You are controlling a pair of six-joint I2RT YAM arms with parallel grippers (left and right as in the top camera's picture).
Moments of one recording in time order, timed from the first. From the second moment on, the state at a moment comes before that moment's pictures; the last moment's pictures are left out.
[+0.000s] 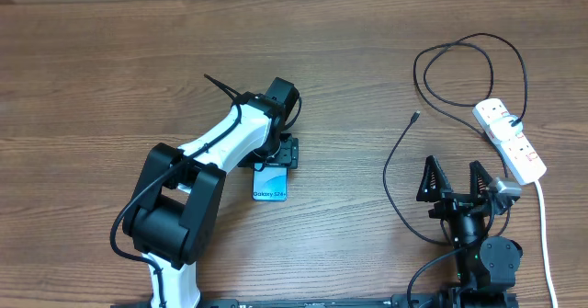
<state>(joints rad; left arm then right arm) -0.47 2.00 1.31 -0.87 0.00 -0.45 -0.04 0.01 0.02 -0.03 -0.06 0.38</state>
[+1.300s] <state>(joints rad) -0.47 2.00 1.31 -0.90 0.02 -0.44 -0.04 0.01 0.02 -0.03 -0.06 0.38</state>
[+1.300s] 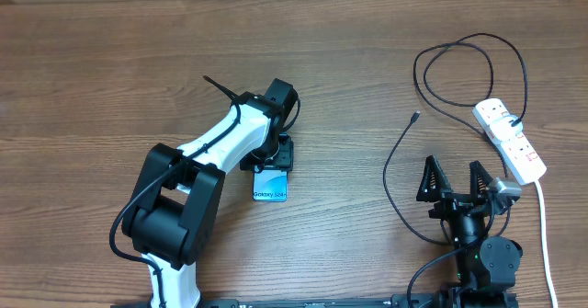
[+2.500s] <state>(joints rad) -0.47 2.03 1.61 -1.24 0.02 -0.44 -0.04 0.01 0.02 -0.03 -0.06 0.38</state>
